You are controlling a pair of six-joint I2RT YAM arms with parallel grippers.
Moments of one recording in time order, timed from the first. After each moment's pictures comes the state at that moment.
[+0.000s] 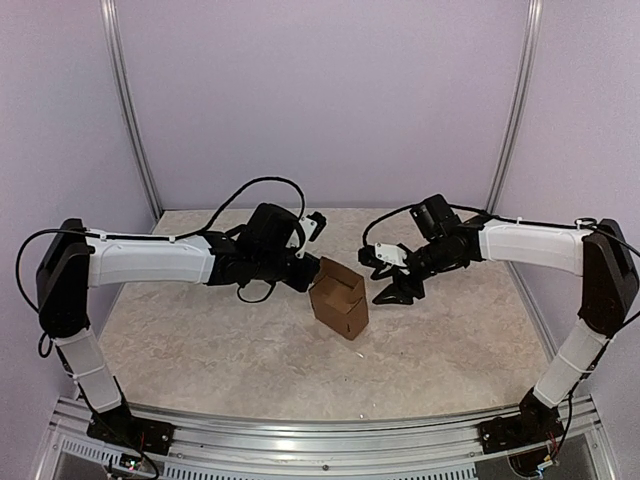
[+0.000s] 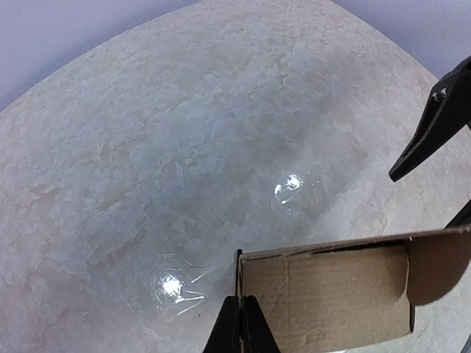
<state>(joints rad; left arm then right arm) -0.87 1.78 1.26 -0.13 -0.09 -0.15 0.58 1.66 1.17 -0.46 -0.54 -0.88</state>
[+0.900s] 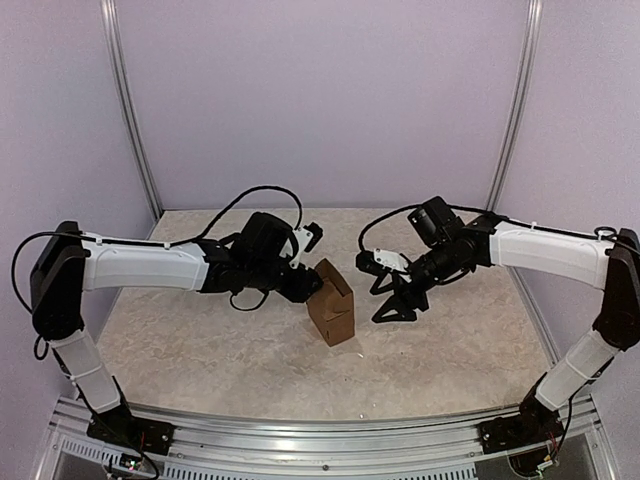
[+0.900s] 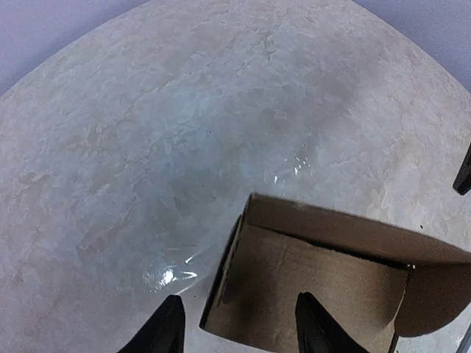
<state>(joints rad) -0.86 1.76 1.22 -0.13 -0.05 -0.11 0.66 1.56 1.17 -0.61 -0.57 -0.69</state>
